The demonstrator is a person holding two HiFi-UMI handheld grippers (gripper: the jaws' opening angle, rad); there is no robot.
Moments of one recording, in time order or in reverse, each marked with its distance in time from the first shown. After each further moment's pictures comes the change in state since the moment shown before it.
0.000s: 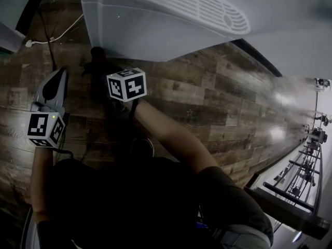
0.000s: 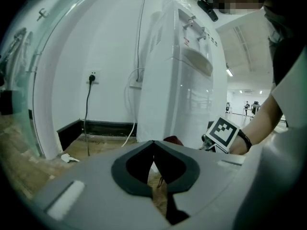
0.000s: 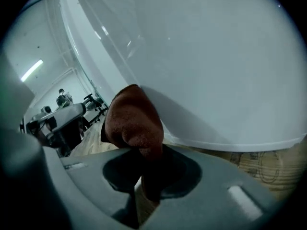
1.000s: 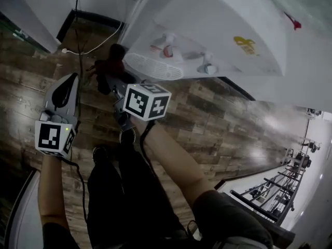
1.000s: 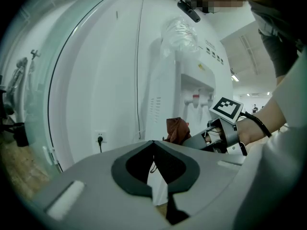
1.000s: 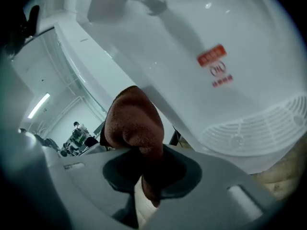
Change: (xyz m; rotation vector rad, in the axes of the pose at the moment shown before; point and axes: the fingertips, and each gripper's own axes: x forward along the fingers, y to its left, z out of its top) left arm -0.128 -0.040 0.323 0.010 -0.085 0.093; right arm -0.230 0.218 0.265 0.183 -0.174 0.122
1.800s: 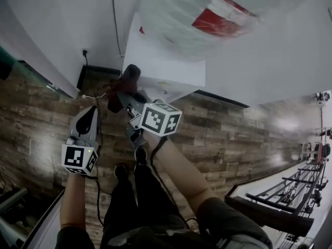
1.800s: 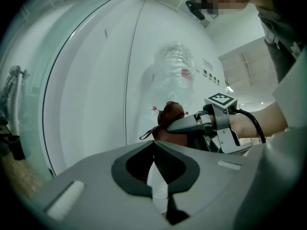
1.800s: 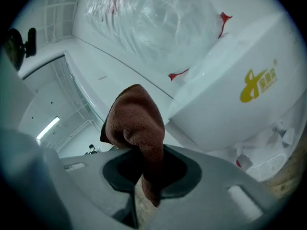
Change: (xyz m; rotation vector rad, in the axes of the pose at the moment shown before) left arm -0.060 -0.056 0.225 -0.031 -0.046 -0.073; right arm -0.138 0.175 0.195 0.078 -0.220 0.092
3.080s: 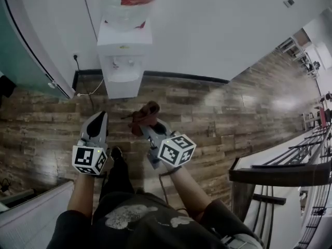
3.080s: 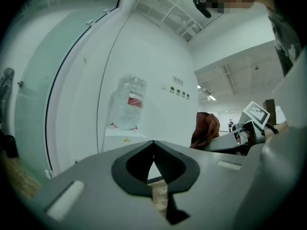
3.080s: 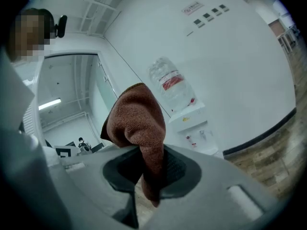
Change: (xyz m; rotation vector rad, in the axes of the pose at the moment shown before) left arm -0.199 -0.232 0.048 0.009 -0.065 -0.170; right arm -0.373 0.117 -0.117 -0.208 -0.166 -0.169
